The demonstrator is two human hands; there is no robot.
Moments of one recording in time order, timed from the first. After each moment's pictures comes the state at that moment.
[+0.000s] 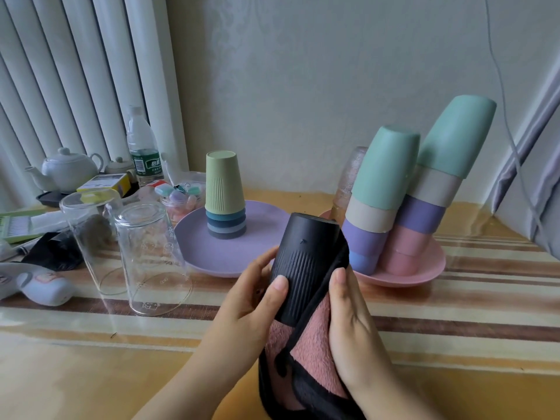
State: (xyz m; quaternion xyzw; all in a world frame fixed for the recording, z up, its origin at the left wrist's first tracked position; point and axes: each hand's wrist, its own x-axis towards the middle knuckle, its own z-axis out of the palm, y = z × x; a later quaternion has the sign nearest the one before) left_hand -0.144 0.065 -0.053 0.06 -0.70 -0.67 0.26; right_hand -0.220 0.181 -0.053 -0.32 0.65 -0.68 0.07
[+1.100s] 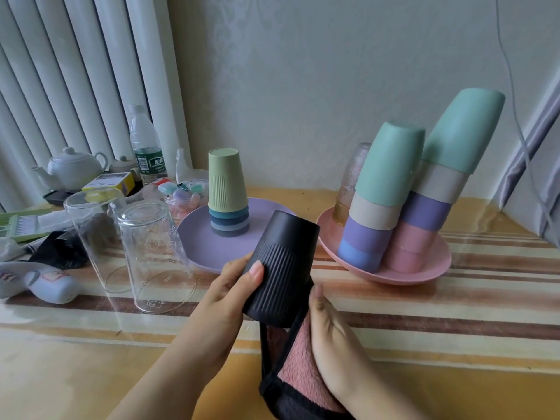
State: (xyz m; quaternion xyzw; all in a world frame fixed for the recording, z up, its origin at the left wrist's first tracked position) left_hand -0.138 0.039 -0.054 0.11 -0.61 -0.76 0.22; right_hand -0.220 0.170 -0.073 -0.29 0.75 -0.56 0.19
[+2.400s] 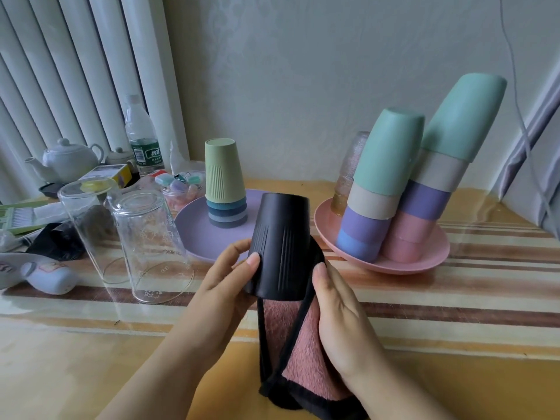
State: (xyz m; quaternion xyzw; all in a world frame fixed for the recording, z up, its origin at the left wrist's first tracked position) left_hand -0.141 0.036 -0.057 0.08 -0.59 -0.77 0.22; right_hand -0.212 0.178 -0.050 -0.31 0.67 -0.66 0.14
